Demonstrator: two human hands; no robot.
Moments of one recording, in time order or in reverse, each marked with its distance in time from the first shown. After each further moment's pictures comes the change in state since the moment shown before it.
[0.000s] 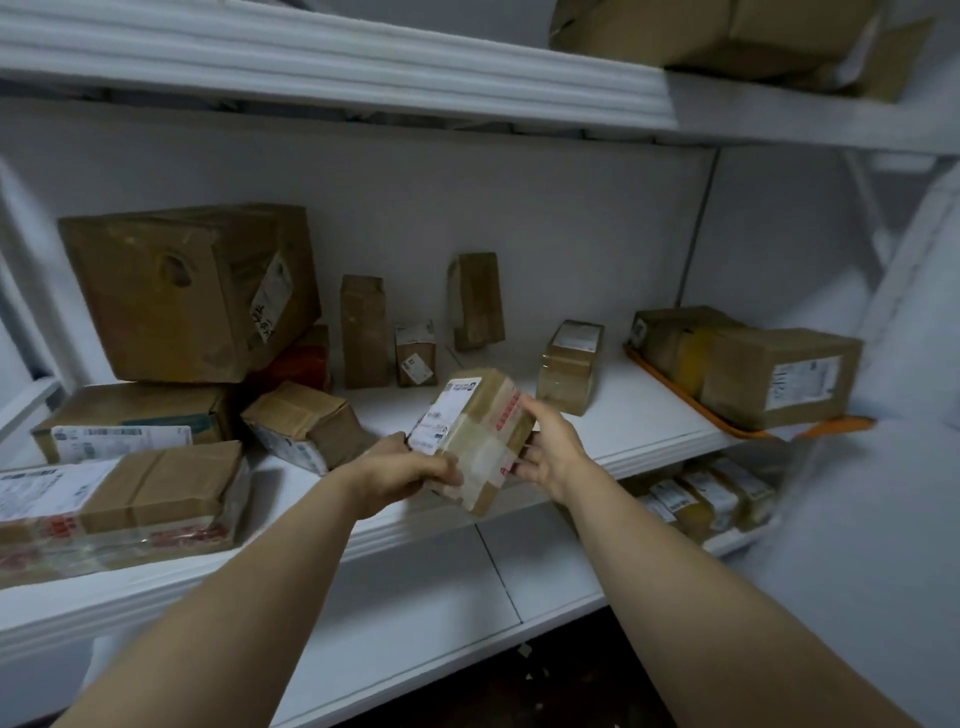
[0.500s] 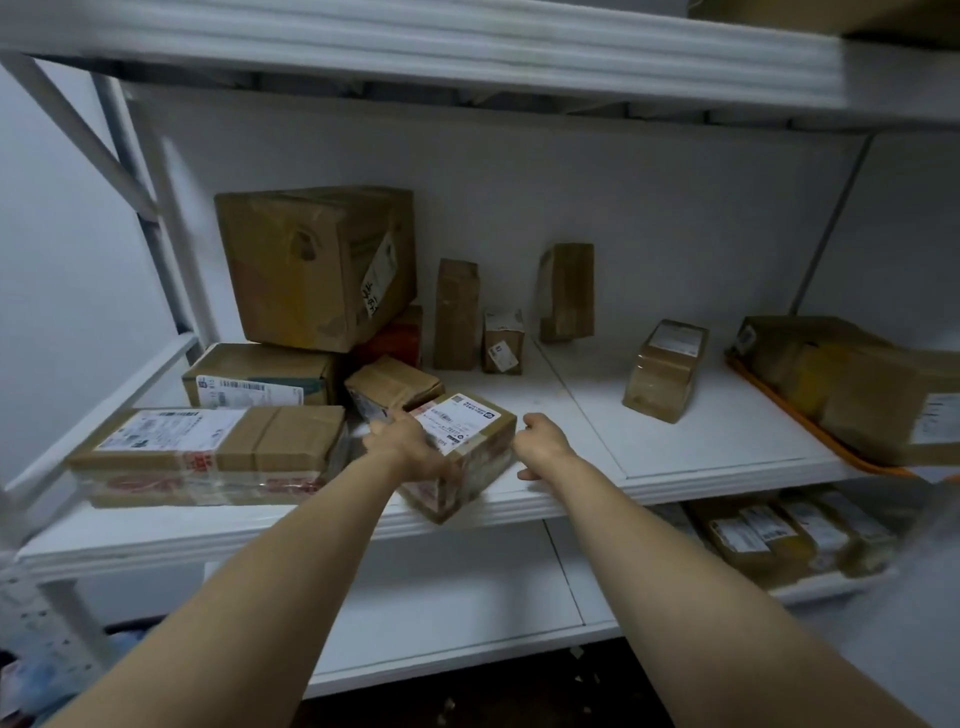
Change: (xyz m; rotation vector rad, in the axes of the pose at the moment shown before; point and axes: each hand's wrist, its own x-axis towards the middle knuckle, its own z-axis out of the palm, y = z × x) left_hand -0.027 -0.012 -0.057 0.708 0.487 -0.275; right_hand 0.015 0.034 0.090 -0.745 -0.070 0.000
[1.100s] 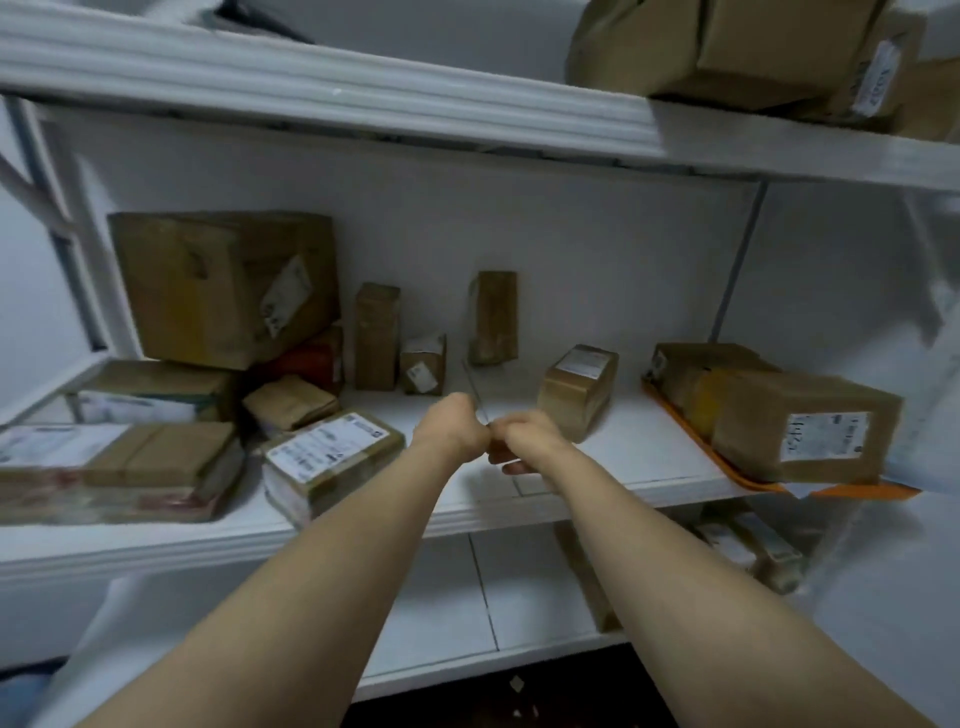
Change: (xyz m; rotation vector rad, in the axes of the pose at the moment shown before) left_hand -0.064 0.169 0.057 -0.091 0.165 0.325; right_hand -0.020 0.019 -0.133 0.030 -0.012 -0.103
